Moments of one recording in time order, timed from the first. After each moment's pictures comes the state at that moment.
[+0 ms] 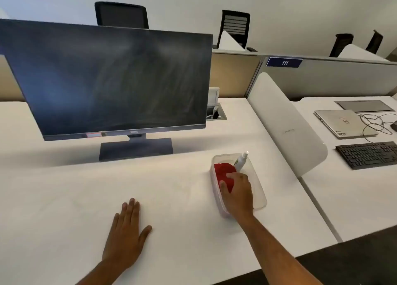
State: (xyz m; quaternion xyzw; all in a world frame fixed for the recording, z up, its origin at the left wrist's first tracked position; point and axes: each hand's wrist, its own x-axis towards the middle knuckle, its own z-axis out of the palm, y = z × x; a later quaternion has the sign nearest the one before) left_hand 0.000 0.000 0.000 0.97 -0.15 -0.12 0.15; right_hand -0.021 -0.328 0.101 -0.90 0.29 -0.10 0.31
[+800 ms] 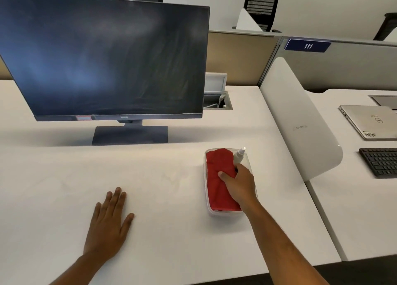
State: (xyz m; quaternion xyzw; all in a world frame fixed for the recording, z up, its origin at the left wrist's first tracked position) left_hand -0.017 -0.016 -0.017 0.99 -0.10 -0.04 0.13; right_hand 0.007 -0.407 0.092 -0.83 0.30 0.01 0.47
